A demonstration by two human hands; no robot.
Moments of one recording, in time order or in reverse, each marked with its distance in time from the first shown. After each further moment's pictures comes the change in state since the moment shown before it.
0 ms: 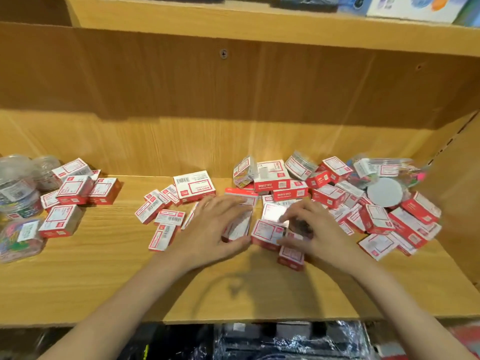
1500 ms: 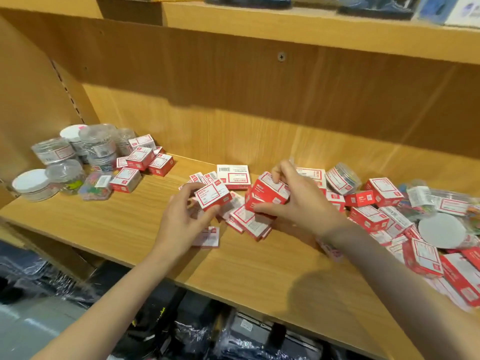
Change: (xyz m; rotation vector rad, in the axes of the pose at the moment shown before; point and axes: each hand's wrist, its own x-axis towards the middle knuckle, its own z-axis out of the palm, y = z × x) left_hand -0.061 0.015 -0.034 -0.216 0.543 -0.714; right_hand 0.062 -0.076 -0.013 0.361 -0.133 -0.261
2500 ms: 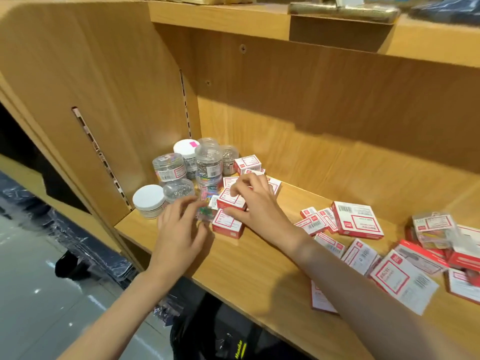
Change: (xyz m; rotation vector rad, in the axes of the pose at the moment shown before) left_hand 0.037 -0.147 -0.167 0.504 0.115 0.036; right_hand 0.190 -0.074 0.228 -0.249 -0.030 -0.264
